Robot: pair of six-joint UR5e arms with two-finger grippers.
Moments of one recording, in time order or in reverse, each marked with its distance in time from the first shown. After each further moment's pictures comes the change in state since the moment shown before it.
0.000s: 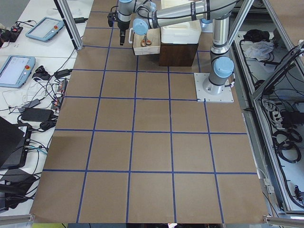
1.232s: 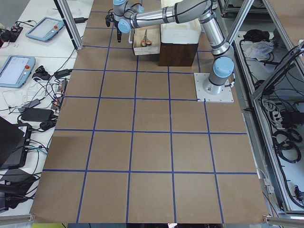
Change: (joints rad) left arm -0.182 -0.320 0.248 -0.027 0.020 -0.130; right arm 0.001 -0.006 0.017 0.003 -0.006 0.008
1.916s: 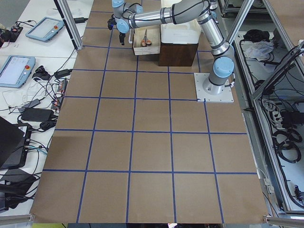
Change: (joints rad) left arm -0.016 -0.033 0.042 -0.159 0.020 0.049; right arm 0.000 0.002 0.001 -0.002 -0.002 0.001
